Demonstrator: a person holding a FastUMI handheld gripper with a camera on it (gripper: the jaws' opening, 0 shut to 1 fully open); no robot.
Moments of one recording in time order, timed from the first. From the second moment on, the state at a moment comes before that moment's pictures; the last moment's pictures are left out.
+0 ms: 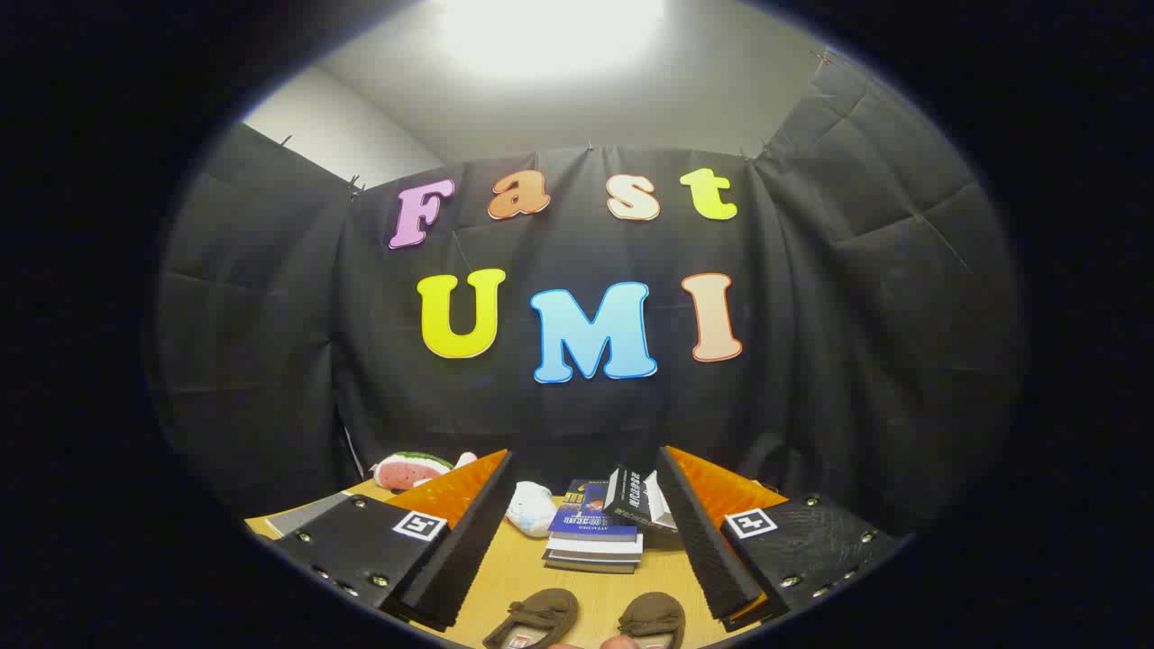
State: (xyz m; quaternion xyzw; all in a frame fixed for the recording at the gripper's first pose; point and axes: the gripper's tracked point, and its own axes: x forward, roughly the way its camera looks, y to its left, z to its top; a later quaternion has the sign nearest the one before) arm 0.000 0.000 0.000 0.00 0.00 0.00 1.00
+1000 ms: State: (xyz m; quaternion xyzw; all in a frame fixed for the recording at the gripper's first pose) arm 0.025 -0.015 -0.001 0.00 0.02 -0.01 1.00
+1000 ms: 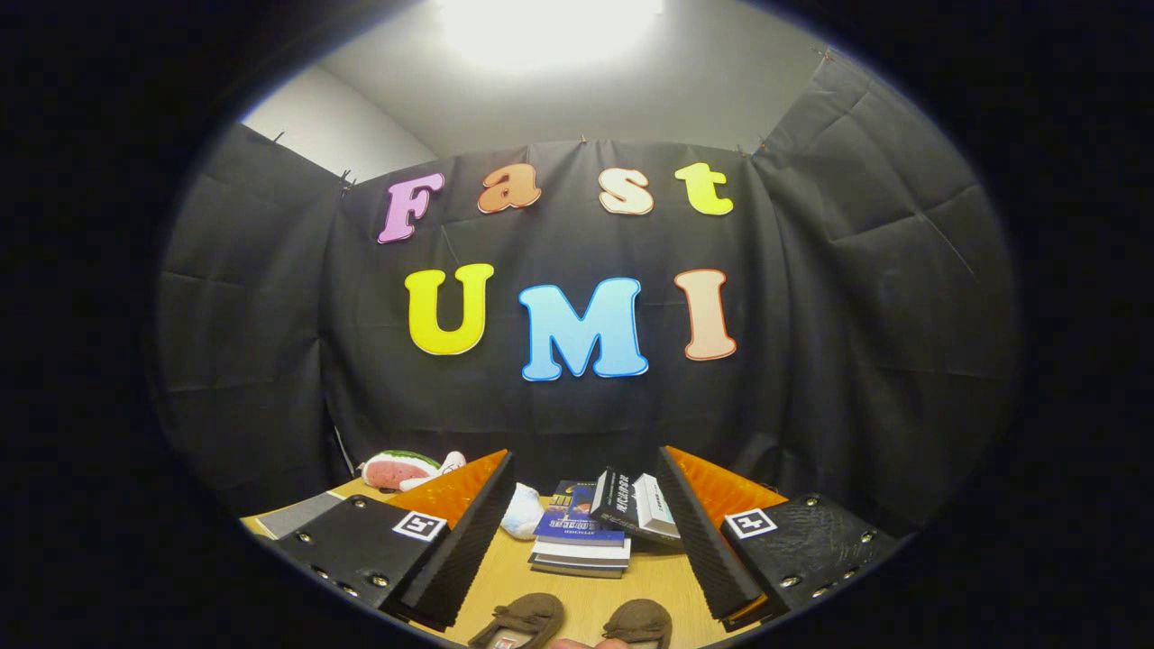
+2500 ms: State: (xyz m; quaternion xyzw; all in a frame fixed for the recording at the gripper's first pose) arm -0.006 0.210 -0.214 0.28 0.42 0.28 0.82
